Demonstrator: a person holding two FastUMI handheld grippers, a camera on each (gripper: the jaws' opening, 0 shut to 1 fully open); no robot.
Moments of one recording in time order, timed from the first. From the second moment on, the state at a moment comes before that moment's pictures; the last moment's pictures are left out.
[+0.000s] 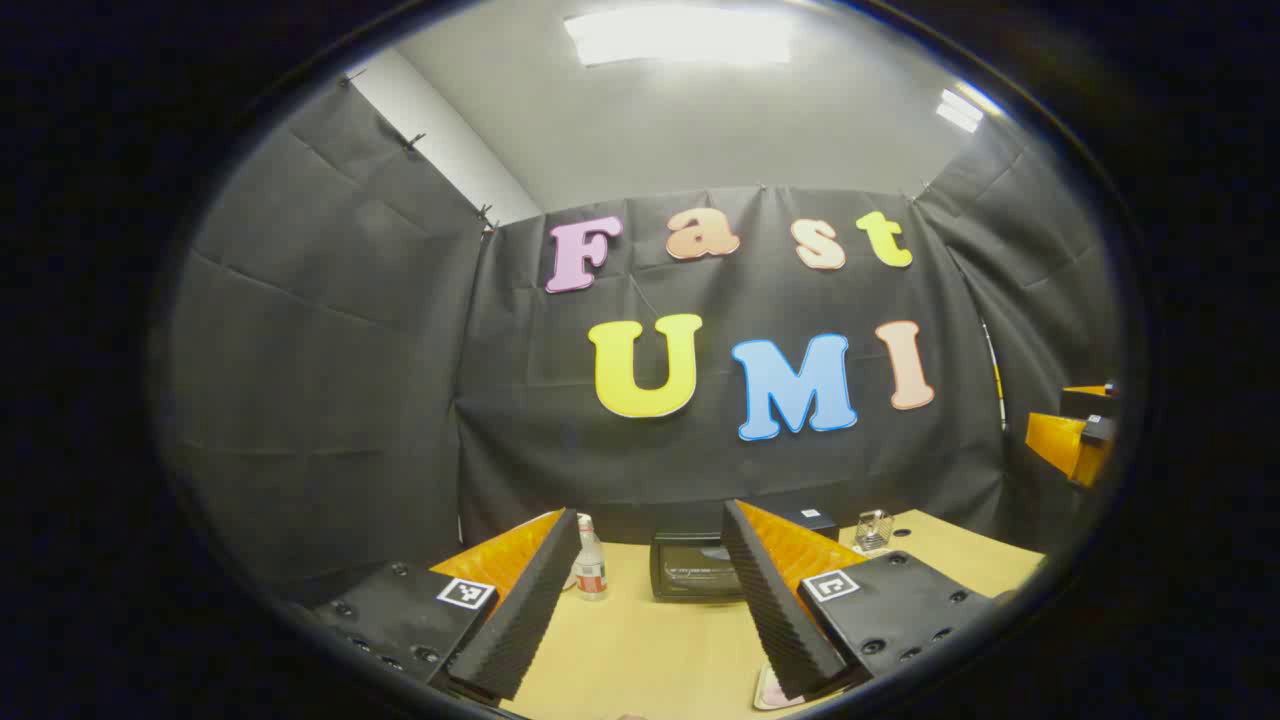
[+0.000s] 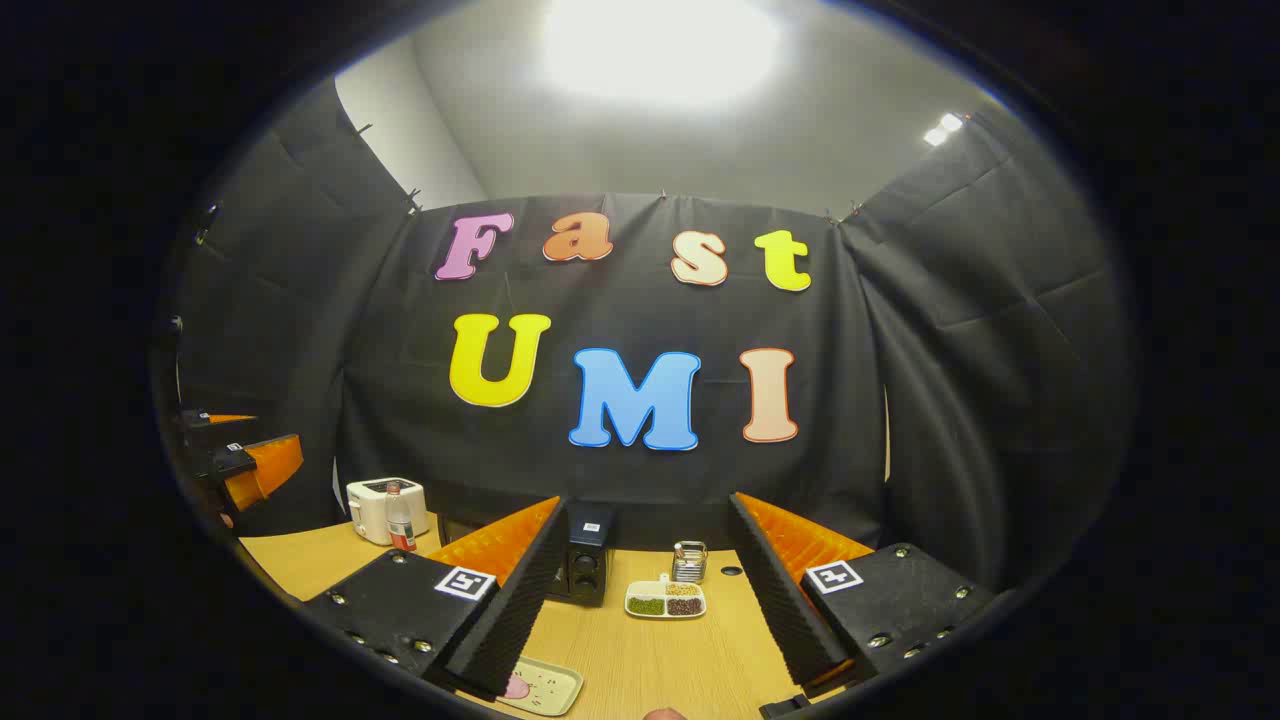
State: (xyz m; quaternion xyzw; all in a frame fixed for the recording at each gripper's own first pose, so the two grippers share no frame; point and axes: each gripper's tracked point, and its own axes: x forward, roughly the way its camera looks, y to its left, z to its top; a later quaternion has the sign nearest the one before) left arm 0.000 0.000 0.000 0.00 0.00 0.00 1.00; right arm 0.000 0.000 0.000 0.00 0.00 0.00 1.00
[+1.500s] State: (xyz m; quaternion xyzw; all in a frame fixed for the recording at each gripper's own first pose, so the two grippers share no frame) left arm -0.015 -0.004 0.003 0.01 -0.01 0.01 1.00; right arm 0.001 -0.008 -0.008 0.02 0.00 0.02 1.00
